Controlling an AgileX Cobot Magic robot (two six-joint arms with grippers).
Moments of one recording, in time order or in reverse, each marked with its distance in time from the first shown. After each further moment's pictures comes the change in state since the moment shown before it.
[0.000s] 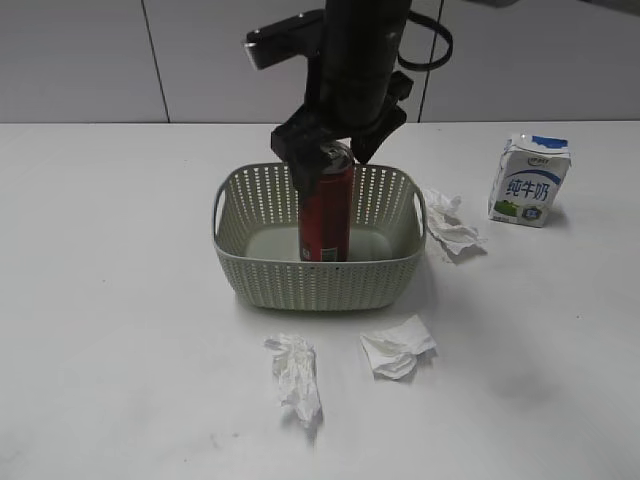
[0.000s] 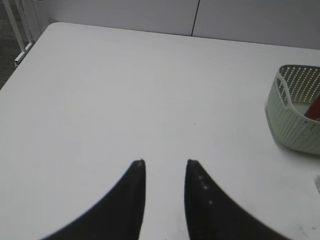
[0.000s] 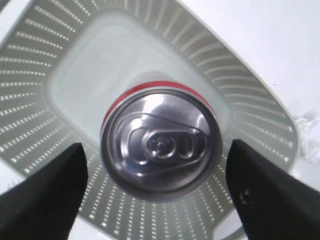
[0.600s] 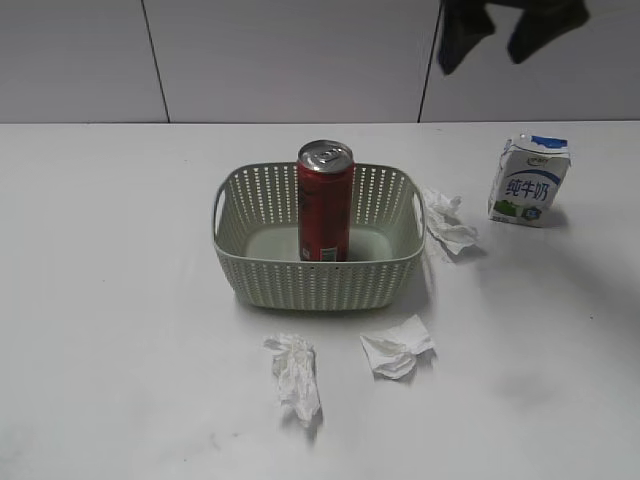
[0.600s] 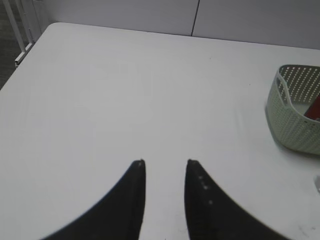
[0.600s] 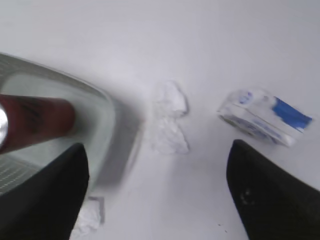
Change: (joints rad) left arm 0.000 0.000 0.000 0.000 0.000 0.000; right arm -0.337 -0.238 0.048 0.094 0.010 0.034
